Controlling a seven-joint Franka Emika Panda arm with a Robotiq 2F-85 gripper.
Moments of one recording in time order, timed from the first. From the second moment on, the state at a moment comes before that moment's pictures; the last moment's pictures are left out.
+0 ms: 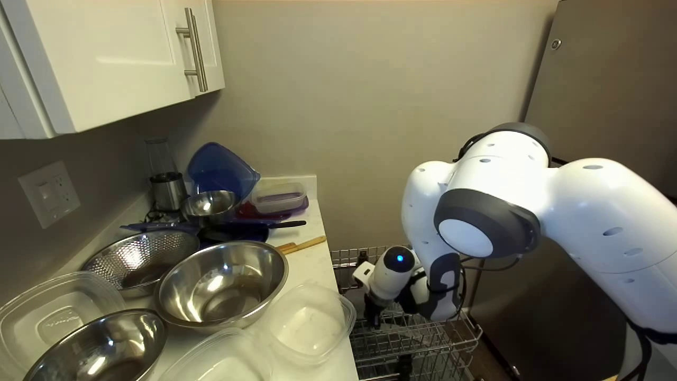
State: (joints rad) arm 1.01 0.85 -0.63 -2.22 -0.92 3.46 0.20
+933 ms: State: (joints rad) arm 0.98 0.87 -0.54 -2.29 -0.92 3.45 0.27
